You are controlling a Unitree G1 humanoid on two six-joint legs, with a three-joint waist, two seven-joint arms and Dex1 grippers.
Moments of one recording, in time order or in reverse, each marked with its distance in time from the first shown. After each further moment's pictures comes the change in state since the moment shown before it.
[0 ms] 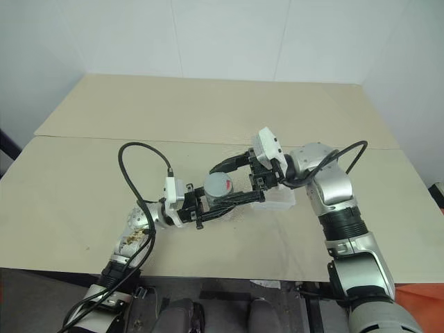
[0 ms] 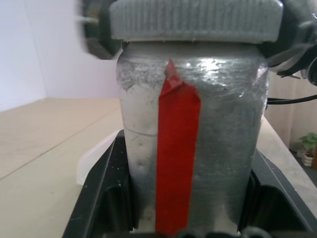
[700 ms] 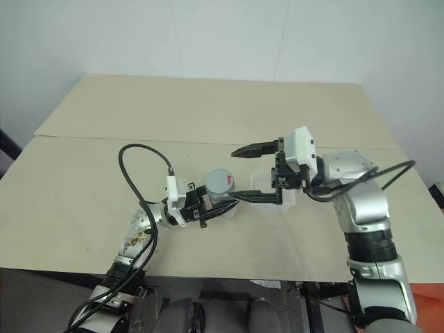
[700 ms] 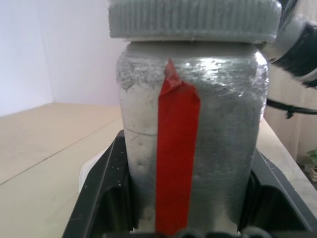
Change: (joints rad) left arm 0.001 -0.024 0.011 0.019 0.001 -0.022 0.050; right arm 0.208 -0.101 -0.179 -0.343 0.065 0.043 -0.248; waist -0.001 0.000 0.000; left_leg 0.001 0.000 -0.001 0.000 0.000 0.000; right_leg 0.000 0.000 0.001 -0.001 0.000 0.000
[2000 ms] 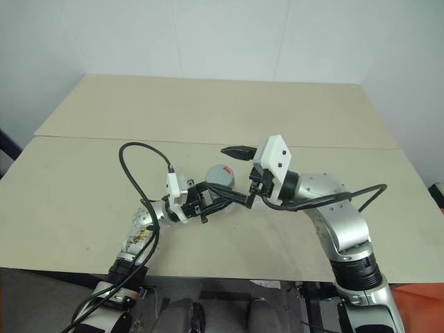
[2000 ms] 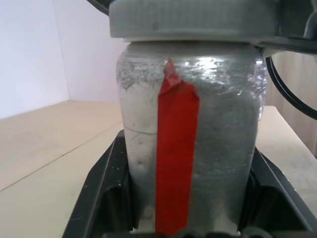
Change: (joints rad) left arm -0.030 -0.007 0.016 0.061 0.016 -0.034 0.013; right arm 0.120 0.076 0.088 -0.179 -0.065 0.133 -0.411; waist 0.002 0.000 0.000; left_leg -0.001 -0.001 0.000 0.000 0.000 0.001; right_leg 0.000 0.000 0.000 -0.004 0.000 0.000
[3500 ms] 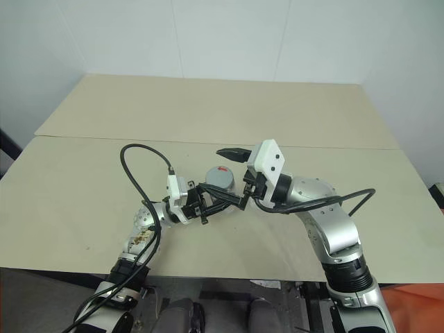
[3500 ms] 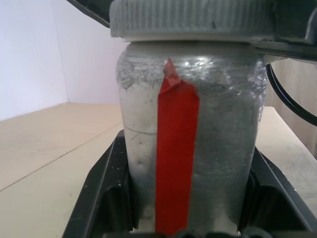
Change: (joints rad) left arm -0.002 -0.013 0.001 0.025 0.000 -0.033 -0.017; right arm -0.004 0.067 0.038 0.019 -0.050 -0.035 -0.029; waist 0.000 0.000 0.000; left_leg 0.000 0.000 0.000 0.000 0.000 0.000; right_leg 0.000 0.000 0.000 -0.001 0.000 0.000
